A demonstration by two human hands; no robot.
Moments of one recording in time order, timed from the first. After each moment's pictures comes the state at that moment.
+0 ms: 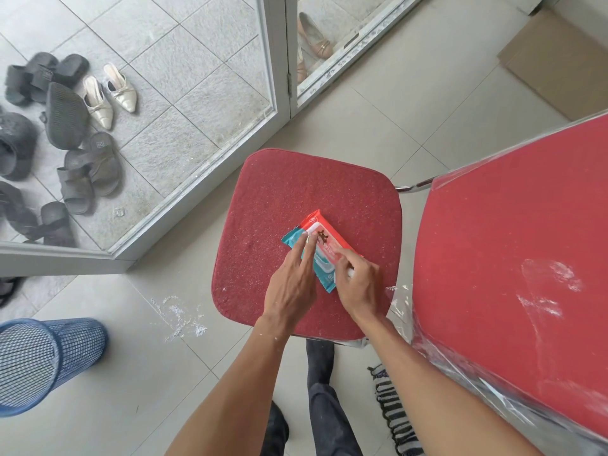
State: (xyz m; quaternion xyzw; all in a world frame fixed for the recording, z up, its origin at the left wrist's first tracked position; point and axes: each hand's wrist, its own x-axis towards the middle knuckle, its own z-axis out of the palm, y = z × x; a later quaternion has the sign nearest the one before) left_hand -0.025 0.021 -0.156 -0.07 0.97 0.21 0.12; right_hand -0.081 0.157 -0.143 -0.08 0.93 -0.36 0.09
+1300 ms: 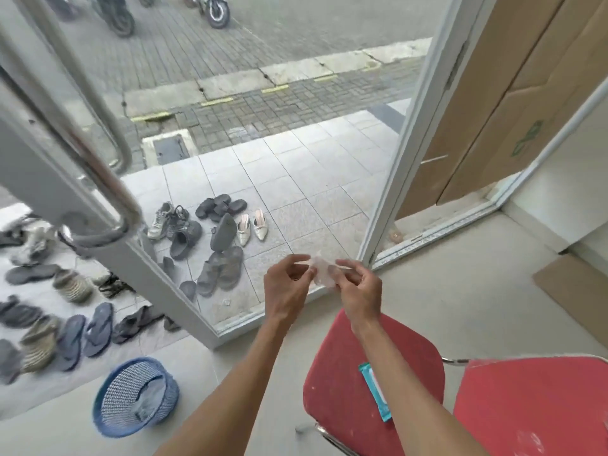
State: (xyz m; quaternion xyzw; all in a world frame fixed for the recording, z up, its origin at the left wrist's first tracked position) left_hand 0.001 -0.185 0.220 -0.35 0.71 0.56 -0.26; right_hand -0.086 -0.074 0.219 -0.09 0.70 -0.67 0.21
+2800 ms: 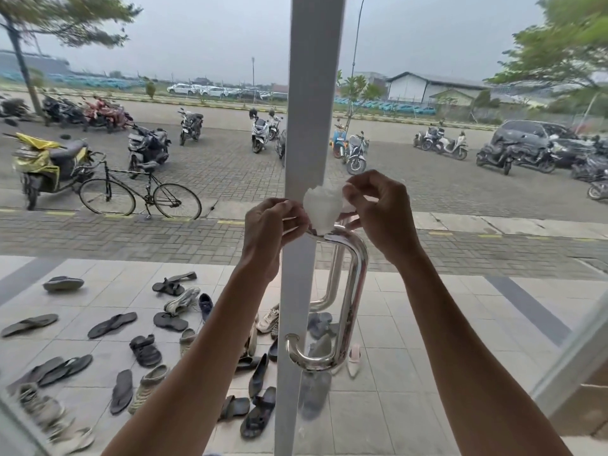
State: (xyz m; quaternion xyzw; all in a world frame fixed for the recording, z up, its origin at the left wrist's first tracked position) left_hand 0.241 -0.421 0.641 -0.29 0.46 0.63 -0.56; right_hand 0.080 -0.356 0.674 -0.57 0.55 -0.60 0.08
